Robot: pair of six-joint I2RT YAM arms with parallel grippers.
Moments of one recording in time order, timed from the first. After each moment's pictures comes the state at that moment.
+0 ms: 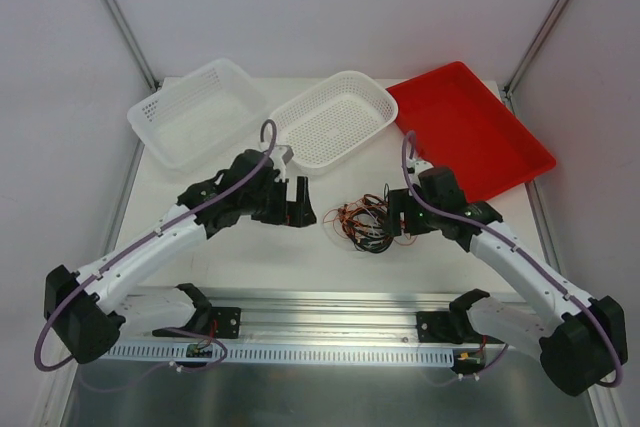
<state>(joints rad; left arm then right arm) -0.68 1.10 0.95 -0.62 0.15 -0.56 0.51 1.01 0.74 -0.61 -0.10 0.31</state>
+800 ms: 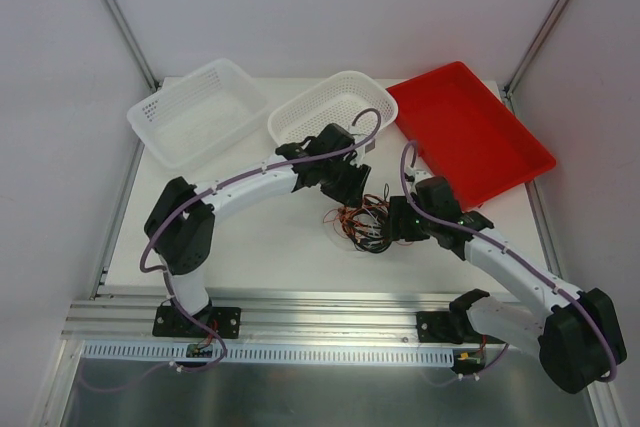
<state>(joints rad) -0.82 1.78 1.42 -0.52 0.23 -0.29 0.51 1.04 0.59 -0.42 -0.12 0.41</state>
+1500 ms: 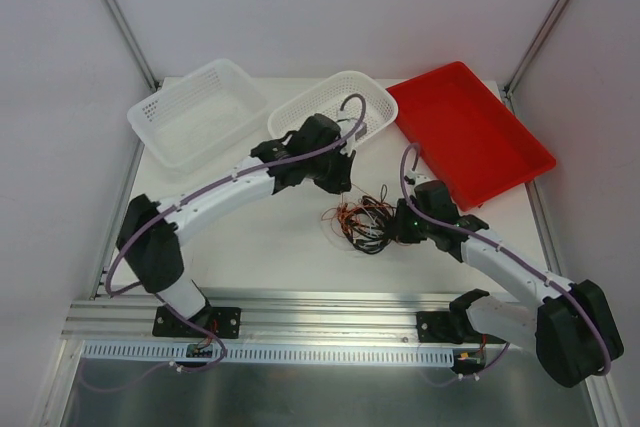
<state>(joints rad) -0.82 1.65 1.40 -0.53 0.17 -0.26 0.49 1.07 0.52 -0.31 -0.15 0.47</state>
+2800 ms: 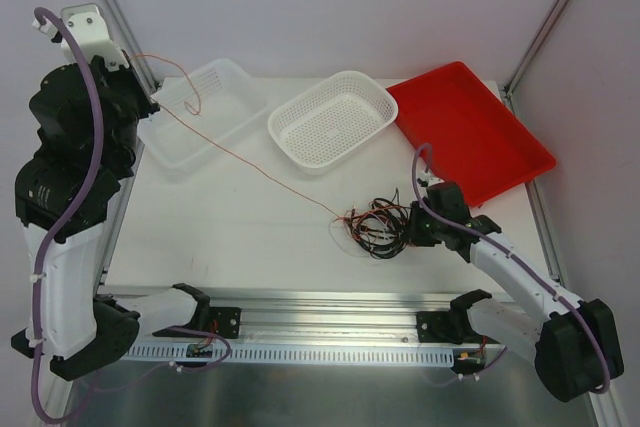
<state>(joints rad) -0.42 1.15 2.03 -0.96 -0.63 -0.09 0.42 0.99 0.54 -0.49 -0.11 0.41</state>
